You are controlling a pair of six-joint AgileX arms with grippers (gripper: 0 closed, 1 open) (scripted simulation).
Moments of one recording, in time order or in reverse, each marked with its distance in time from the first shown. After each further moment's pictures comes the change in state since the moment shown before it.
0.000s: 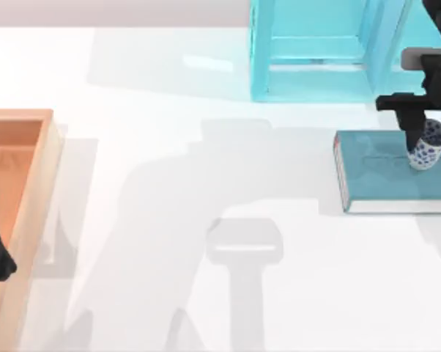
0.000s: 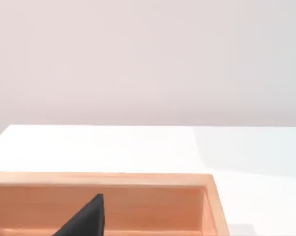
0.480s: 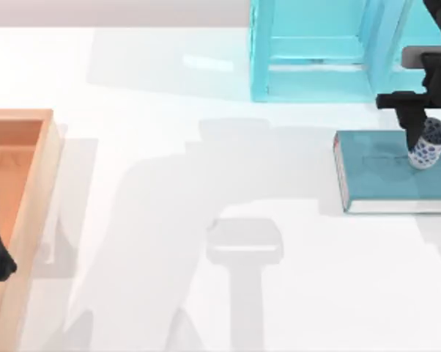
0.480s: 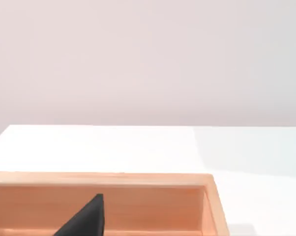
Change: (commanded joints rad) left arm 0.000 0.000 0.000 0.000 0.000 0.000; right arm -0.003 0.002 0.016 -0.018 -0.001 0.001
